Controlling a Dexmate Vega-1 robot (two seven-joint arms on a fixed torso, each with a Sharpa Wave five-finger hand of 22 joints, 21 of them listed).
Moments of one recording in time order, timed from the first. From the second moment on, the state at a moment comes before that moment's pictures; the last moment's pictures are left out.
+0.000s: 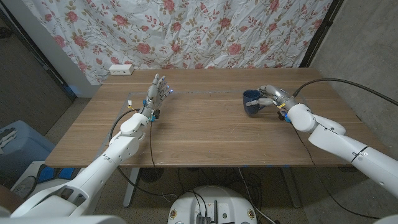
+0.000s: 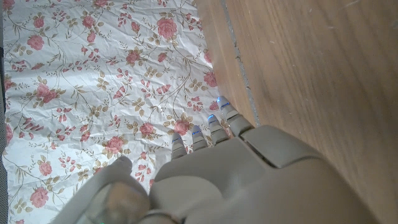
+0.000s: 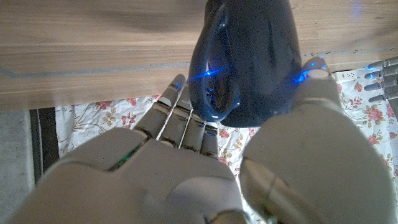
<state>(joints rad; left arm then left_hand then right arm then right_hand) 0.84 0.51 0.37 -1.29 -0.65 -0.29 -0.03 -0.02 0.06 0.20 0.19 0.19 -0.04 -0.21 0.20 0.22 -0.05 -0.10 0.22 0.21 0.03 -0.01 0.19 0.20 0.16 0.07 0.23 0.20 -0.91 -0.90 -0.47 -1.79 -0.18 -0.18 -0.15 0.88 -0.14 0.20 -0.17 0.33 0.55 0.04 0.70 0.23 0.85 -0.05 0.30 0.32 0.67 -0.06 0.41 0.28 0.57 -0.05 0.19 0.17</state>
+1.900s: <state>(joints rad) 0.84 0.51 0.37 -1.29 -0.65 -0.29 -0.03 -0.02 0.06 0.20 0.19 0.19 -0.04 -0.21 0.20 0.22 -0.05 -0.10 0.22 0.21 0.03 -0.01 0.19 0.20 0.16 0.07 0.23 0.20 -0.96 -0.83 -0.50 -1.66 -0.16 -0.06 -0.32 0.88 -0.15 0.17 -0.13 0.31 0.48 -0.02 0.69 0.21 0.83 -0.11 0.24 0.33 0.61 -0.06 0.37 0.29 0.56 -0.05 0.19 0.17</state>
